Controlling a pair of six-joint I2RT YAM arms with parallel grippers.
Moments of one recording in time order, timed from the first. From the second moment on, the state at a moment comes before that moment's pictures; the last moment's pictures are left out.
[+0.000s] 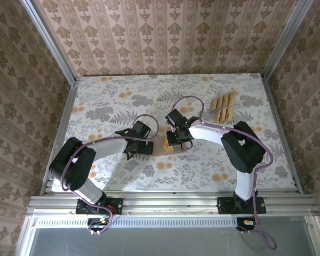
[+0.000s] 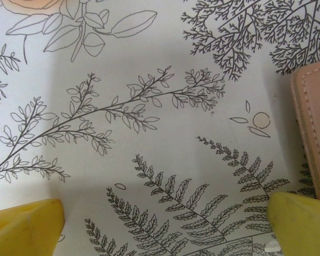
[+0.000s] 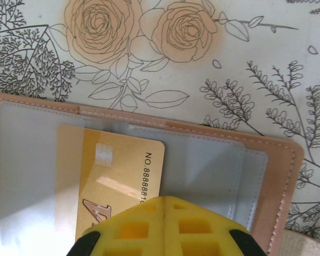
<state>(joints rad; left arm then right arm) -0.68 1.59 0.79 -0.39 -0.16 -0.44 0.67 1.89 1.20 -0.48 -0.03 0.45</state>
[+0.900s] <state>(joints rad) -0.68 1.60 0.79 -0.39 -0.16 -0.44 0.68 1.89 1.19 -0.45 -0.09 0.49</state>
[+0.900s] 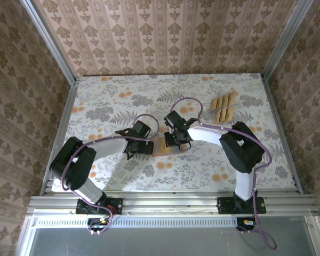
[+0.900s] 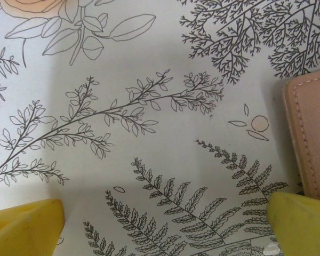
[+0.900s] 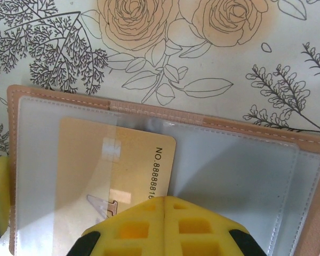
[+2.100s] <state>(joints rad) -0.68 1.60 0.79 -0.38 -0.16 -0.44 0.66 1.86 1.15 -0.38 -0.18 0.56</state>
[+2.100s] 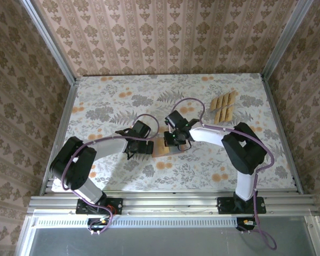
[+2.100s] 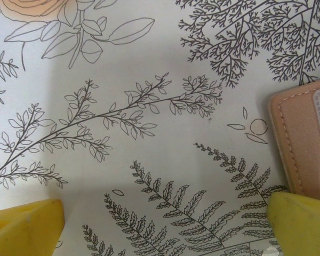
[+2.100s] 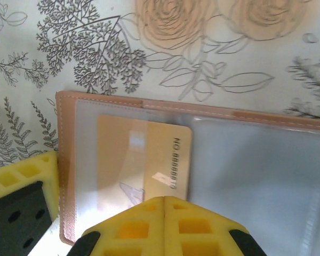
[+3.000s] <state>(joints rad) -0.68 1.61 0.79 -0.38 -0.16 -0.44 0.66 1.88 1.11 -0.32 -0.19 0.58</state>
